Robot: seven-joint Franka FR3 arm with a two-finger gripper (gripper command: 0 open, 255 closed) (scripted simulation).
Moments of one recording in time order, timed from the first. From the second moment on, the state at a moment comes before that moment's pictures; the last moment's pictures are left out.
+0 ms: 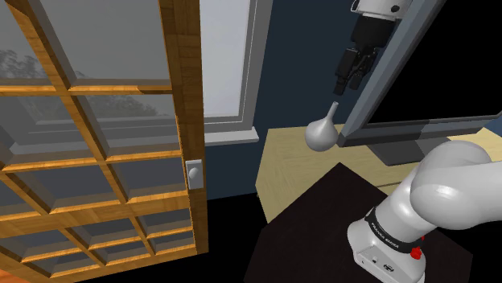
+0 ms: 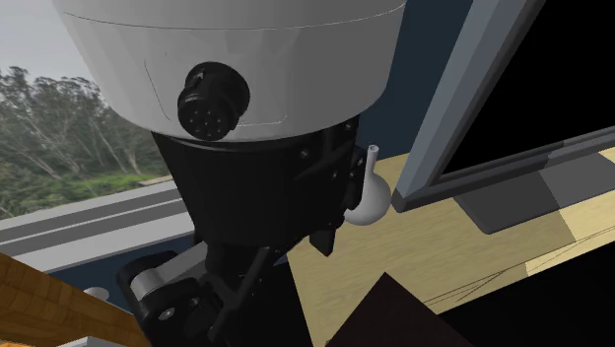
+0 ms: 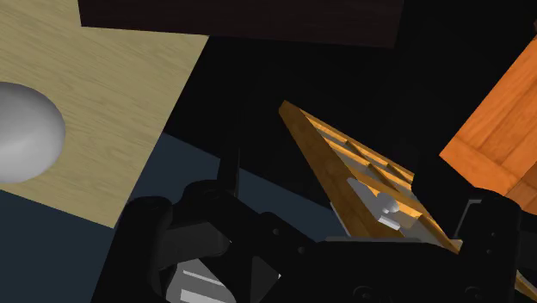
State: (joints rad) arm 0.00 -0.82 -0.04 -2.43 0.06 1.54 -0.04
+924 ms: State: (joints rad) arm -0.09 -0.56 -0.24 -2.44 -0.08 1.80 -0.23
